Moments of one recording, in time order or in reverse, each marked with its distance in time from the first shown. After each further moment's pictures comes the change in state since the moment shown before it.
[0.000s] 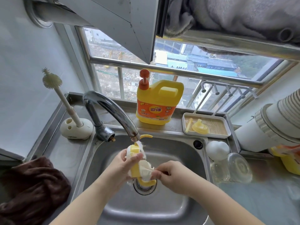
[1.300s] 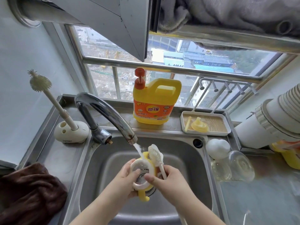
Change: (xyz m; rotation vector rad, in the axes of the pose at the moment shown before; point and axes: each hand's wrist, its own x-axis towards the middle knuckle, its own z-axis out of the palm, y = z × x) left_hand -0.010 -0.024 0.011 0.063 0.087 -0.167; right_hand -0.001 -0.002 0.038 0.608 0.301 0.337
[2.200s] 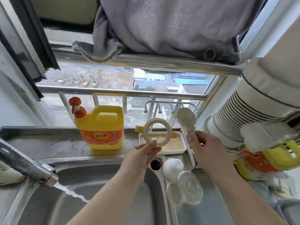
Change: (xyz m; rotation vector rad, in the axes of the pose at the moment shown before) left_hand 0.065 0.099 0.199 -0.421 -0.034 0.076; right_hand -0.001 -0.049 -0.236 -0.216 0.564 -0.363
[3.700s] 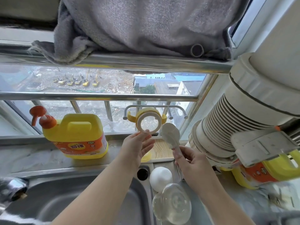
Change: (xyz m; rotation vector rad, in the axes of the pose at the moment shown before) left_hand 0.076 -0.005 0.058 0.120 0.041 0.072; right_hand 0.024 0.055 0.002 0.208 -0.146 0.135
